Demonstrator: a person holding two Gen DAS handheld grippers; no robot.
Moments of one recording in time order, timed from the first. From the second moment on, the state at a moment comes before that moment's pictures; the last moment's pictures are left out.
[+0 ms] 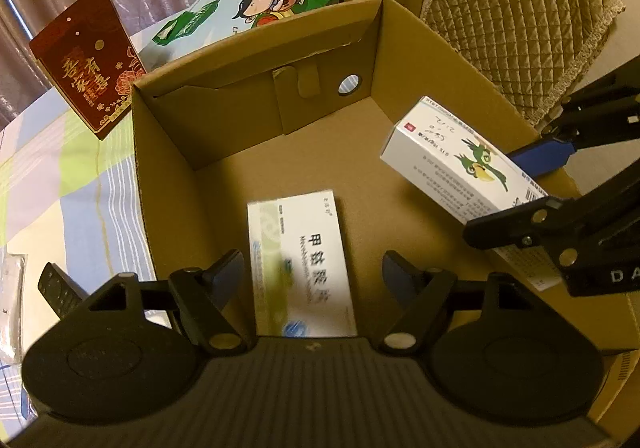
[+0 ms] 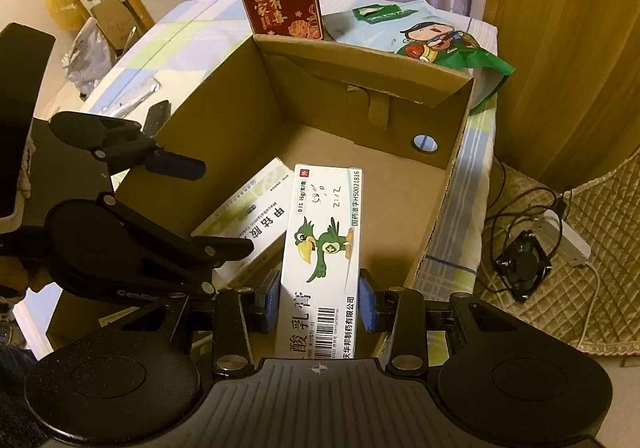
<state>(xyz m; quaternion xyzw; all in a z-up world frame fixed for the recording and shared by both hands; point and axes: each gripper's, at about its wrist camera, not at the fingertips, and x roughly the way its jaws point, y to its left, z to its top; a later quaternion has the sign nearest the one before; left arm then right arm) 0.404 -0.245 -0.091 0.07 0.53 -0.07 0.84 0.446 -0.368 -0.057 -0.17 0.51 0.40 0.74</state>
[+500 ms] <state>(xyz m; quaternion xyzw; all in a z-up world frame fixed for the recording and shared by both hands) 0.402 -0.242 -0.088 0.07 0.52 -0.06 0.85 0.443 -0.363 -0.059 -0.19 0.51 0.39 0.74</state>
